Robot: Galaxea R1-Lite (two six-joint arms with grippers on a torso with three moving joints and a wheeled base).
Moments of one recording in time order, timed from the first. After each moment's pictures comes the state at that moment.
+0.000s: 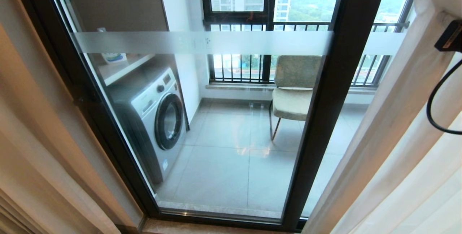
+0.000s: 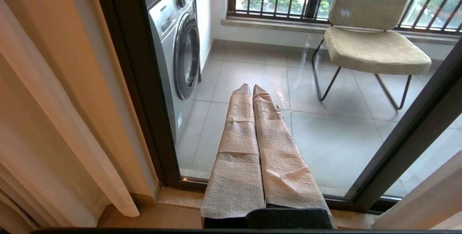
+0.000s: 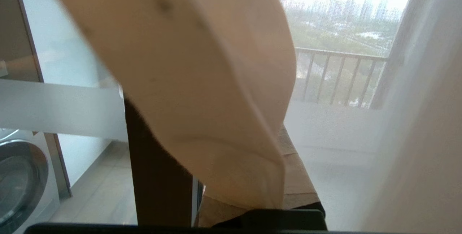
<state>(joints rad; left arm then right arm) 0.00 0.00 0.00 0.00 0.02 -0.05 -0.14 1.52 -0.99 -0.89 0.08 -0.05</state>
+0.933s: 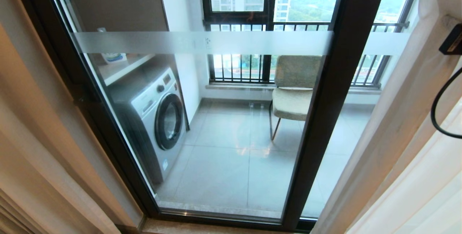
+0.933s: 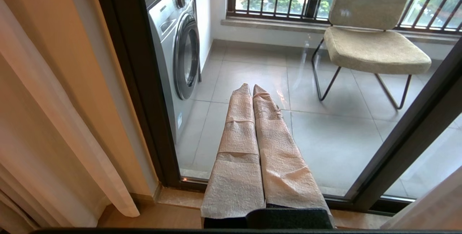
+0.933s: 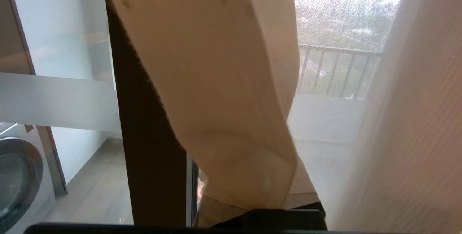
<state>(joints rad) 0.00 0.00 0.00 0.00 0.02 -0.05 -0.16 1.51 -0.96 -0.89 0.08 -0.05</state>
